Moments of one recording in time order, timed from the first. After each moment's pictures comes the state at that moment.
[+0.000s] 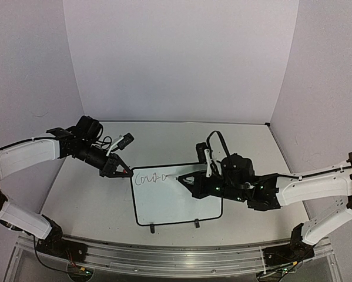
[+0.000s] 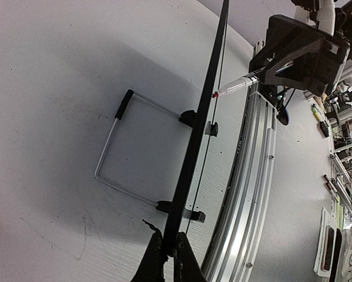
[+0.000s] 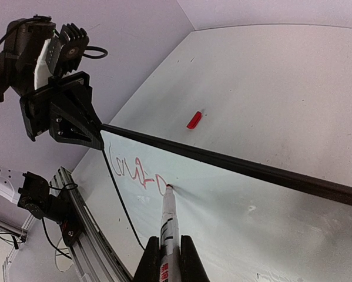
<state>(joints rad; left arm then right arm) -0.52 1.33 0.97 -0.59 0.79 0.21 1.11 1.40 0.75 0.31 0.11 0.62</state>
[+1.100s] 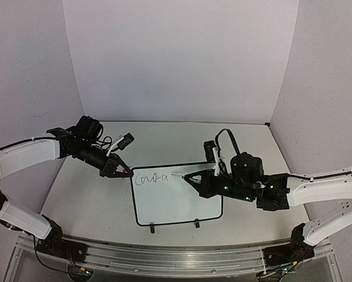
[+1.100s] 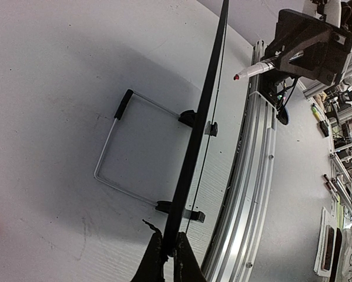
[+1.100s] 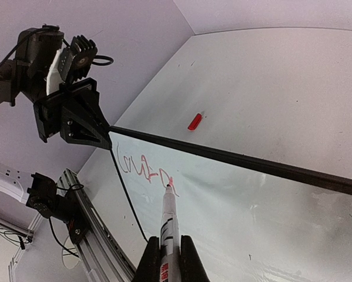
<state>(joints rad) -0.52 1.33 0.97 -0.59 0.79 0.21 1.11 1.30 0.72 0.26 0.11 0.64</state>
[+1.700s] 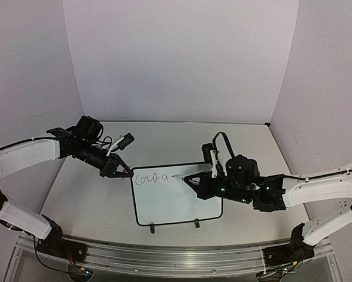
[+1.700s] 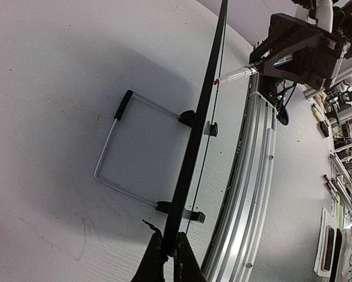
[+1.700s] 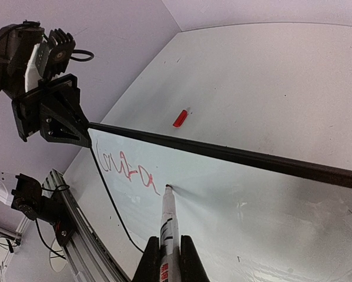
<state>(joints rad) -0.52 1.33 0.97 -0.59 0.79 0.21 1.12 1.34 0.72 0.26 0.16 0.64</state>
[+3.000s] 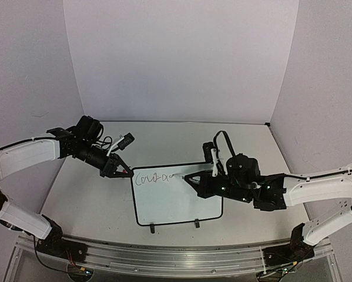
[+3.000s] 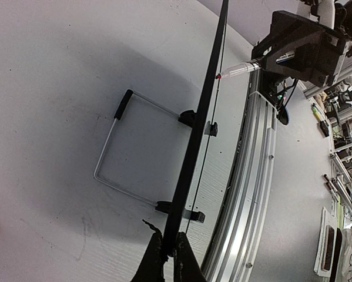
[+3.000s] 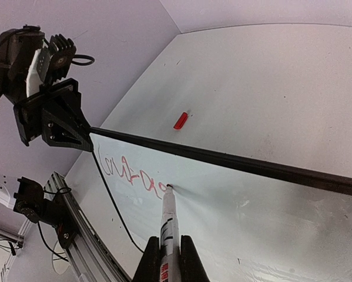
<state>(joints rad) -0.52 1.33 0.98 -0.59 0.79 0.21 1.12 1.33 0.73 0.25 0.15 0.65</state>
